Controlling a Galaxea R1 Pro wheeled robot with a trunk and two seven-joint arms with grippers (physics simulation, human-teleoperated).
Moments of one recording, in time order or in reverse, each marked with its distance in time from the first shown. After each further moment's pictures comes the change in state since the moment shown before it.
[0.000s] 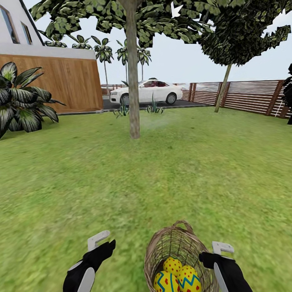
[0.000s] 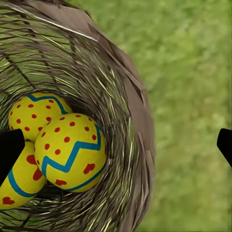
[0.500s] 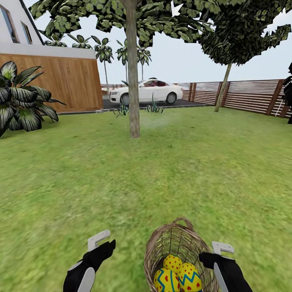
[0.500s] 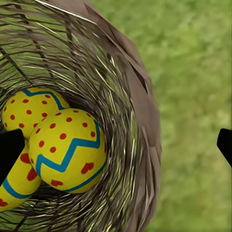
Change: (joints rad) left arm 0.000 -0.001 0.000 -0.002 0.002 0.001 0.003; right arm 0.000 0.000 0.000 0.000 -0.001 0.001 0.001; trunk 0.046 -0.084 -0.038
